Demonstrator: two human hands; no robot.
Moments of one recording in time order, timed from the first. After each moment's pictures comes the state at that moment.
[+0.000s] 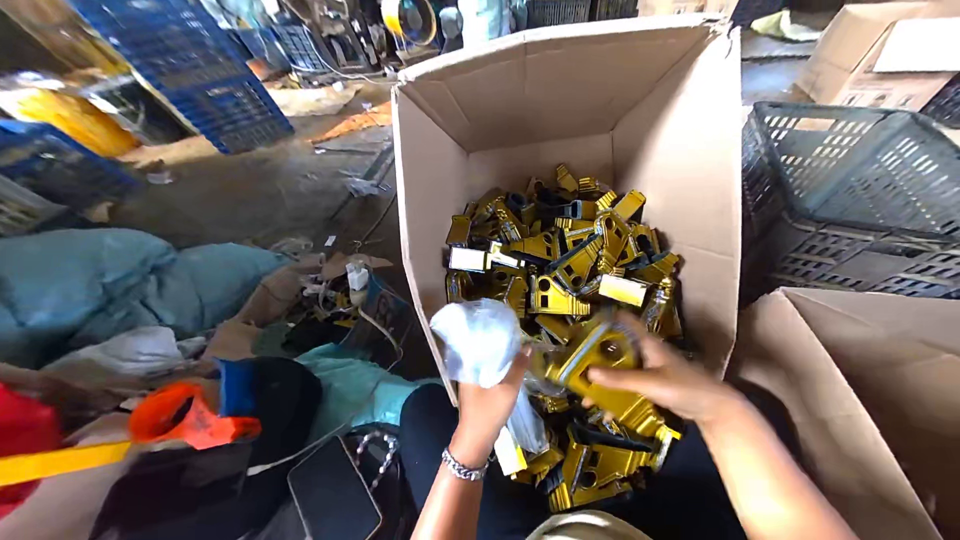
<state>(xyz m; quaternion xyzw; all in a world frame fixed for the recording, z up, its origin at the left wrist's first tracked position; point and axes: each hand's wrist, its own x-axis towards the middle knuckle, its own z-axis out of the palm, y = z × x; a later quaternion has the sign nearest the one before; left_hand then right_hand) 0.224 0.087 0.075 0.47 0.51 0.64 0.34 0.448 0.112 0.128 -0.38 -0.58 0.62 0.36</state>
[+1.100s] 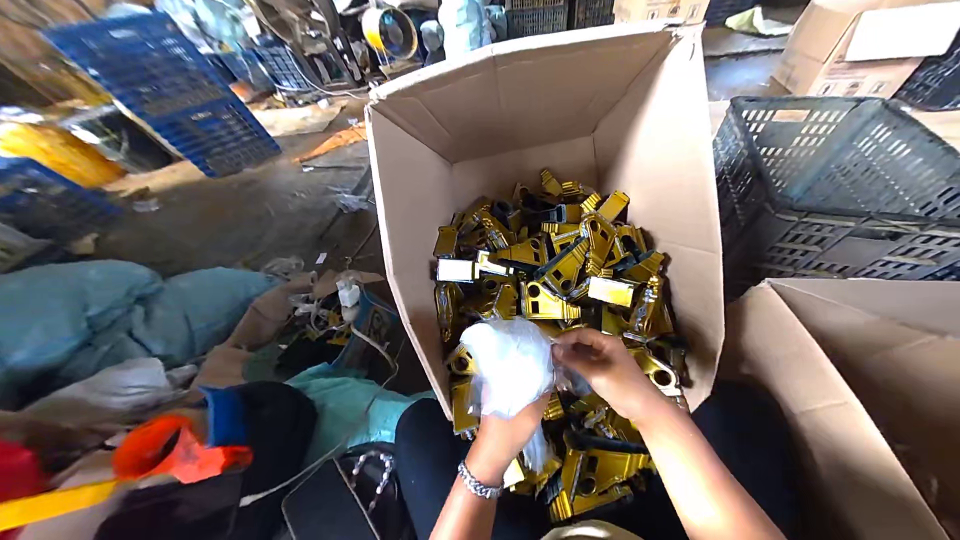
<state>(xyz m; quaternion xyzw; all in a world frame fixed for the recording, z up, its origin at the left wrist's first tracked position) 0.243 0.077 0.065 0.56 0.48 0.56 0.38 0.407 0.119 0.096 -0.40 -0.59 0.55 0.43</state>
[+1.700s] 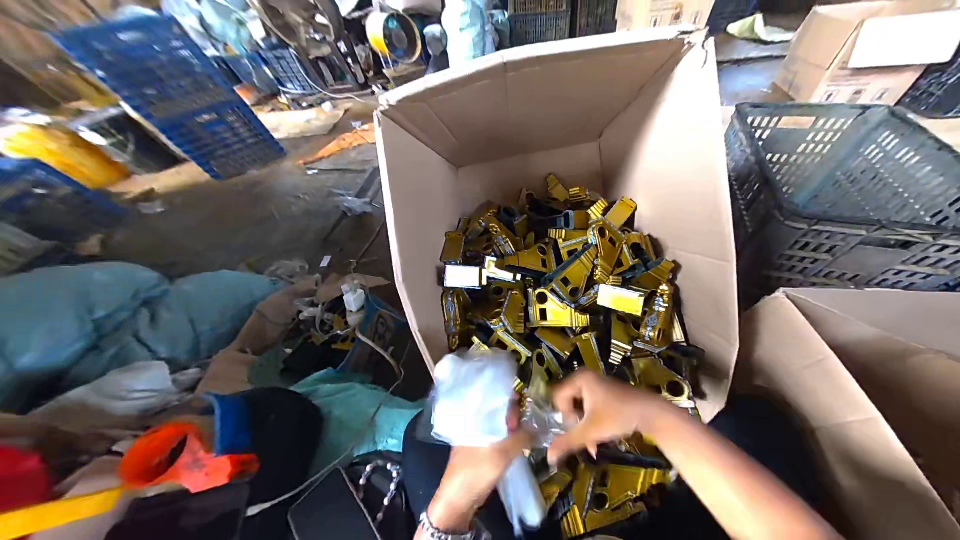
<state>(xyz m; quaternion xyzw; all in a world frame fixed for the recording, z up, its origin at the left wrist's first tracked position) 0.200 0.054 0.074 0.49 0.48 0.54 0.49 0.401 0.128 0.102 -0.31 -0.75 0.54 0.22</state>
